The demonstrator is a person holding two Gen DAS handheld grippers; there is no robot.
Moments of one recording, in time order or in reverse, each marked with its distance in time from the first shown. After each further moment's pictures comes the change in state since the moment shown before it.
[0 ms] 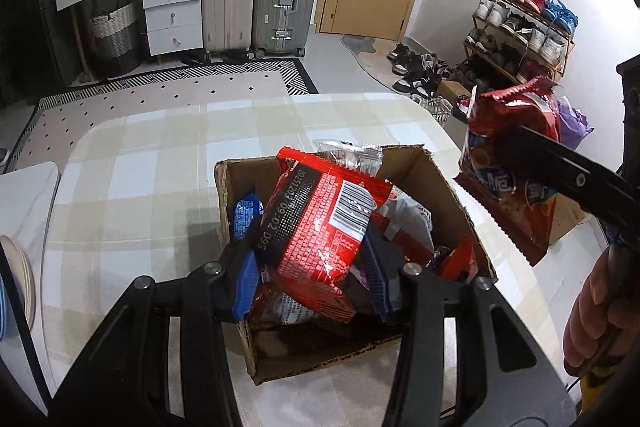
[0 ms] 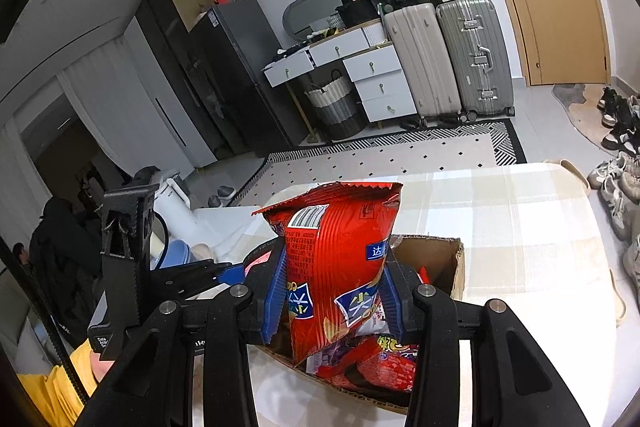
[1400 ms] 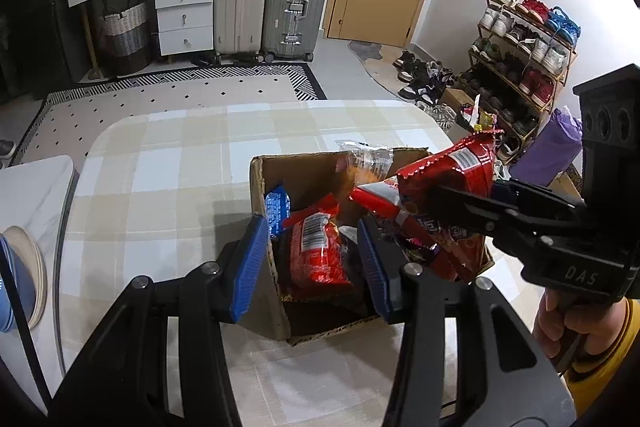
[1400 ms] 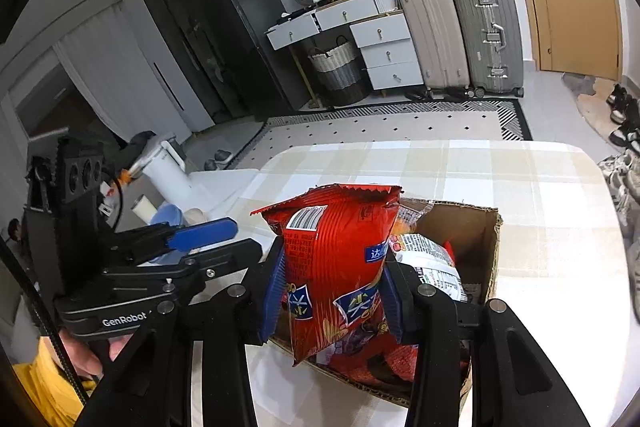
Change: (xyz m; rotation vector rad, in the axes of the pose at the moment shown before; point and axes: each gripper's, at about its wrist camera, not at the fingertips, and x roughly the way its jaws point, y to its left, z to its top) left arm -0.050 0.019 -0.008 -0.029 -0.021 0.014; right arm 0.059 0.018 -0.008 -0.052 0.125 -0.023
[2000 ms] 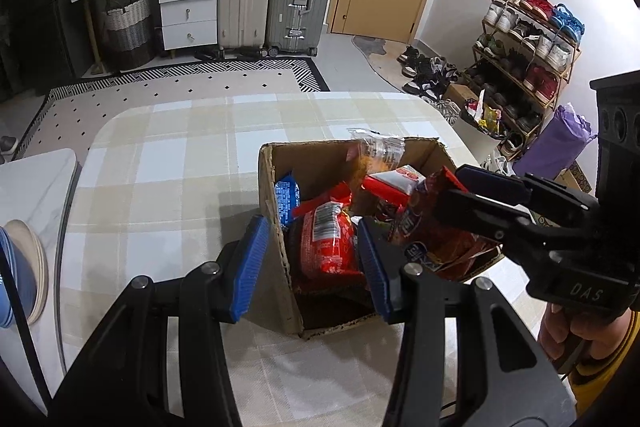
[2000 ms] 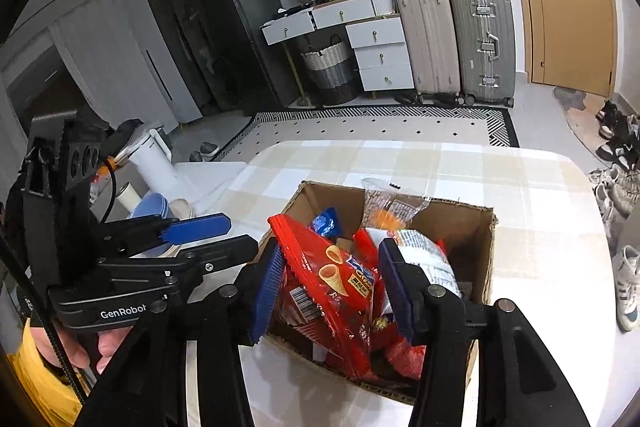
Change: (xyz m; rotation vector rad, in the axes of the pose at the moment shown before) left arm -0.001 0.002 -0.007 -0.007 0.021 0.010; right arm 0.001 0.007 -0.006 -0.050 -0.001 -0.056
